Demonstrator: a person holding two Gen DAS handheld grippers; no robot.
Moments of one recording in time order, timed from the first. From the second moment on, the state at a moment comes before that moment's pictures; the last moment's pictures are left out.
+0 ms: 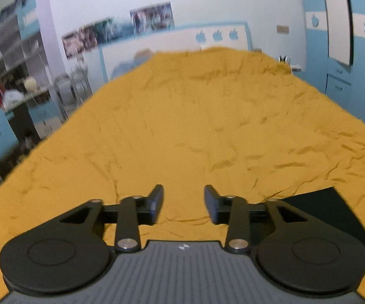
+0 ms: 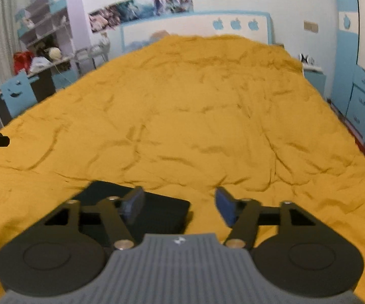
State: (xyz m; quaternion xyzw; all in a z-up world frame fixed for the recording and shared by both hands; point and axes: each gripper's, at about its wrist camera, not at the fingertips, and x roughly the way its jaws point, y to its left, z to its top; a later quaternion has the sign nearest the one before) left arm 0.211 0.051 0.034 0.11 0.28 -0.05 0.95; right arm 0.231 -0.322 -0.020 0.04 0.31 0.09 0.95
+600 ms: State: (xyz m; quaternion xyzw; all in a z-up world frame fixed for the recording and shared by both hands) left arm 0.086 -0.003 0.011 0.02 0.26 -0.02 0.96; right arm 0.059 -0.265 -0.027 0.04 0.28 0.07 0.96
